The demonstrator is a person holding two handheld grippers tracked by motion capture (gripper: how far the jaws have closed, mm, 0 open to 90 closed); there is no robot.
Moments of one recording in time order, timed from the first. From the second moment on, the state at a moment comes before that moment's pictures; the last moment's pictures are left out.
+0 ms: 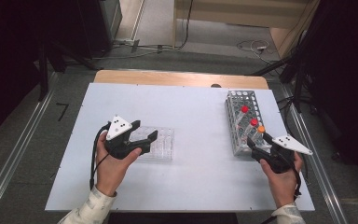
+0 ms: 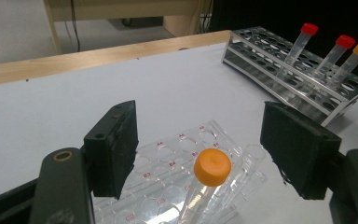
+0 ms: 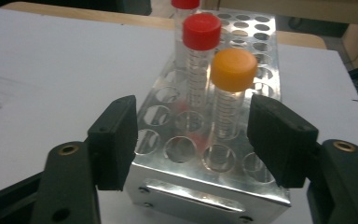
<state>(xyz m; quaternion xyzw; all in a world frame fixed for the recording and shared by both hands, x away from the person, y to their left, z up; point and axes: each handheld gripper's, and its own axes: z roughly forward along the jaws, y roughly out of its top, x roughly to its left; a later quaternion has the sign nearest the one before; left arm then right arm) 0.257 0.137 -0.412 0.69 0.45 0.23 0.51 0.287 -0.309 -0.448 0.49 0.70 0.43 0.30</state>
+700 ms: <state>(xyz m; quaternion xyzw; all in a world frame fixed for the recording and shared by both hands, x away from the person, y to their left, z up) 0.257 0.135 -0.412 0.70 0.45 0.23 0.51 0.306 -0.315 -0.457 0.49 0.70 0.41 0.32</state>
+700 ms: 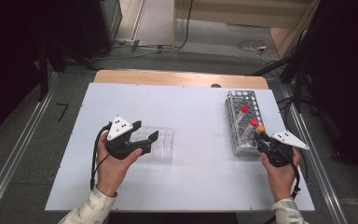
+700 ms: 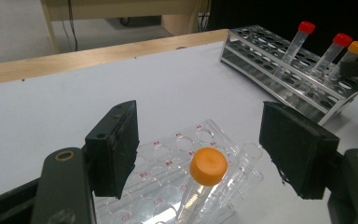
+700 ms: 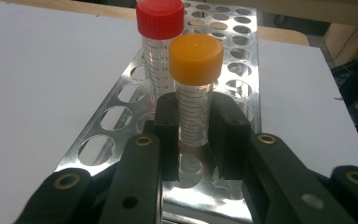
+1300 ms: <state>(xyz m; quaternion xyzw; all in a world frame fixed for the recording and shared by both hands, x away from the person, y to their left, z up) 0.256 0.136 -0.410 0.70 0.45 0.23 0.51 0.287 -0.320 -0.419 0.48 0.67 0.45 0.34</state>
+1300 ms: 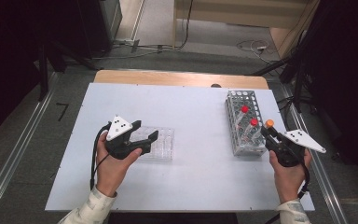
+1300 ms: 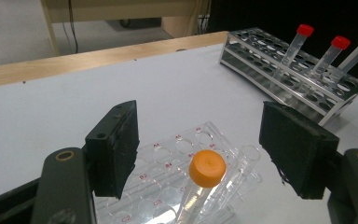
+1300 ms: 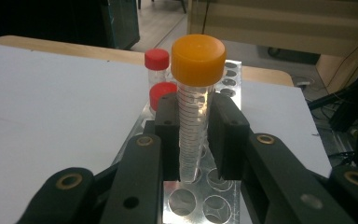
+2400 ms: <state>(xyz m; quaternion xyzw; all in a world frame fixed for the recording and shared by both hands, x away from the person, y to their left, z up) 0.255 0.135 -0.409 0.70 0.44 0.23 0.51 0.266 -0.274 -0.403 0.41 0.72 0.49 0.28</state>
